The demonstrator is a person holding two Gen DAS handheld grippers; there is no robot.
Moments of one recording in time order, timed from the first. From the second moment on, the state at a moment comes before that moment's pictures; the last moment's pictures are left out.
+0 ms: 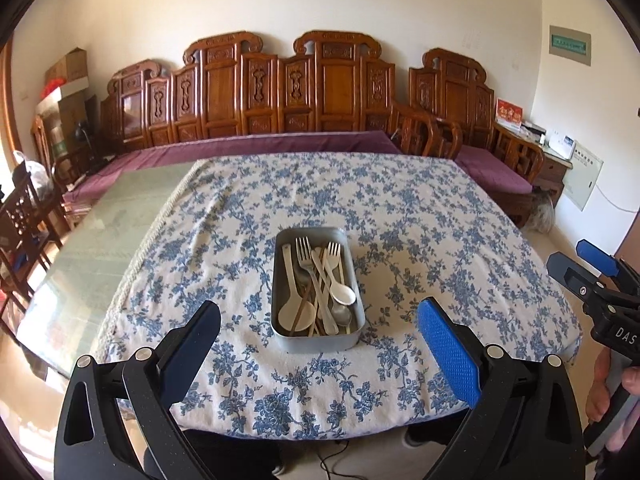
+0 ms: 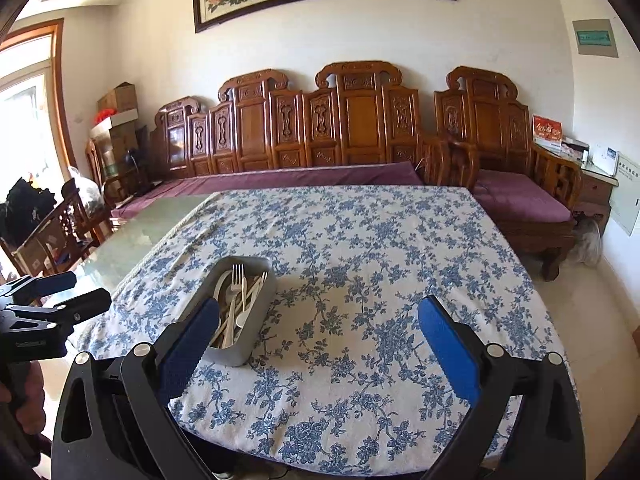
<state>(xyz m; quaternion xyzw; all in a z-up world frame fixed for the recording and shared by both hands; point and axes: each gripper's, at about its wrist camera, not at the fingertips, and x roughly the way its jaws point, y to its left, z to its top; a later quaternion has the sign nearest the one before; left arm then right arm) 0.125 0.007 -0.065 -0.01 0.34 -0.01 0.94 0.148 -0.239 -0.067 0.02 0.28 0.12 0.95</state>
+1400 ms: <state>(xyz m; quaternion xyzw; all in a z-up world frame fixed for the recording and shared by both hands) 0.045 -0.012 0.027 0.00 0.22 -0.01 0.98 0.068 -0.241 0.027 0.01 0.16 0.12 0.98</state>
